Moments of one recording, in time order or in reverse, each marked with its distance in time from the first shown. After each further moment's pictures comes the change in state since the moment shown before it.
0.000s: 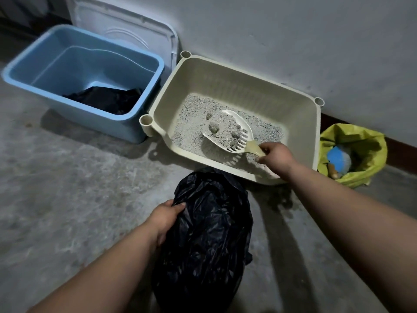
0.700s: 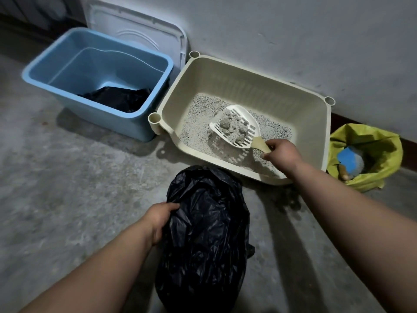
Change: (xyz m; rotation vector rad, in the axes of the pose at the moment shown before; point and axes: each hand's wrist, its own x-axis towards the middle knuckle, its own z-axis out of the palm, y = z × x) left_hand 0.003 -0.005 -0.021 -0.061 0.103 -0.119; right_hand -0.002 -0.010 0.000 -0.011 0.022 0.004
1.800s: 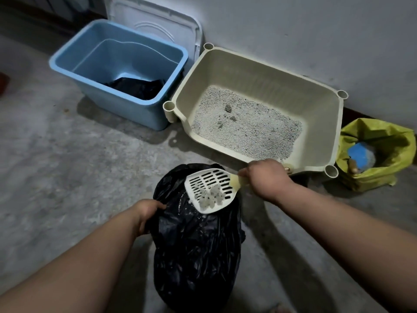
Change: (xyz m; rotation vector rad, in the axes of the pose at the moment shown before) left_hand -0.017 -0.013 -0.054 0.226 0.061 -0.141; right_hand -0.096 -0.054 0.031 -0.795 -0.200 -0.569
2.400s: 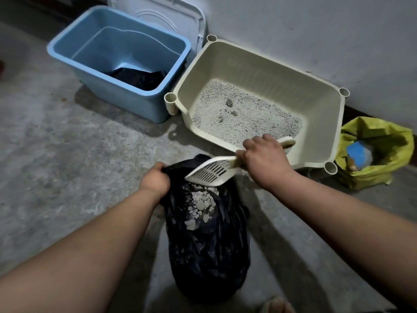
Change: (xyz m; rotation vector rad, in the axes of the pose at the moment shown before) left_hand 0.024 0.036 0.010 0.425 0.385 0.538; right_hand 0.004 -0.009 -0.021 -0.226 0.236 0.006
